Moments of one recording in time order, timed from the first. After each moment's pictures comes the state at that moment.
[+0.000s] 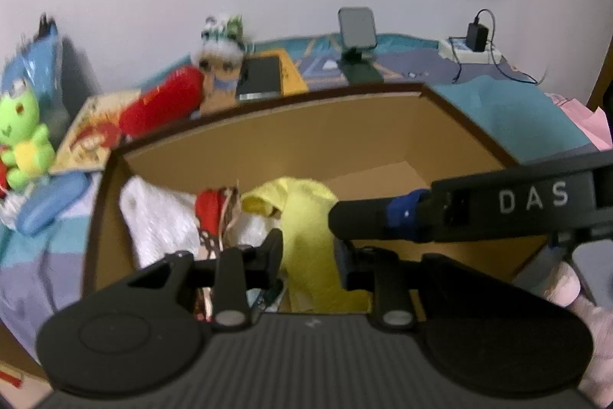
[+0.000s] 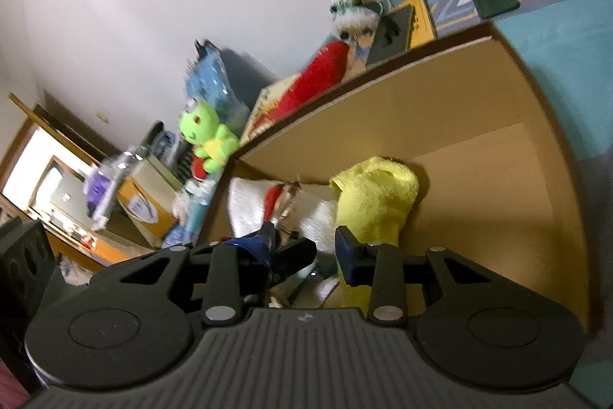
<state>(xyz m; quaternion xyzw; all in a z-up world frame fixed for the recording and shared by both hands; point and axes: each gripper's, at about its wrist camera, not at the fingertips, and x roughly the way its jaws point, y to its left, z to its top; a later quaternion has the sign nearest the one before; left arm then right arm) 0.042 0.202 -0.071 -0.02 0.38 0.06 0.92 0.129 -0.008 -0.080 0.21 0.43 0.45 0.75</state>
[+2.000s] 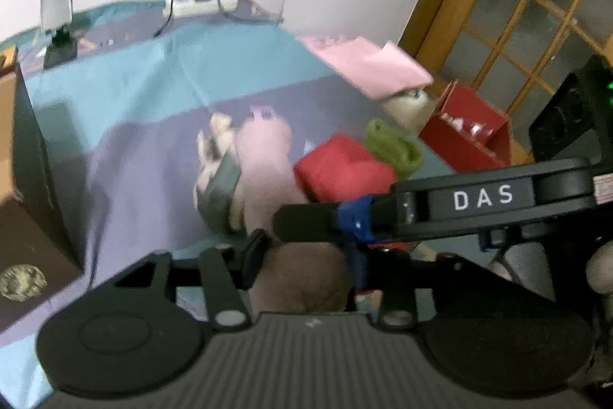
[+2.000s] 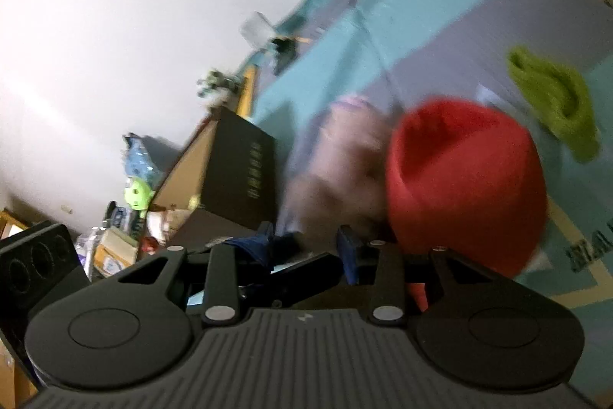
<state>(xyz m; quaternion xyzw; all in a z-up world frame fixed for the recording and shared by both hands) 0.040 -0.085 -0.093 -0.04 0.41 -0.22 0.88 0.083 -0.290 -0.109 0.30 0.44 0.32 0.79</state>
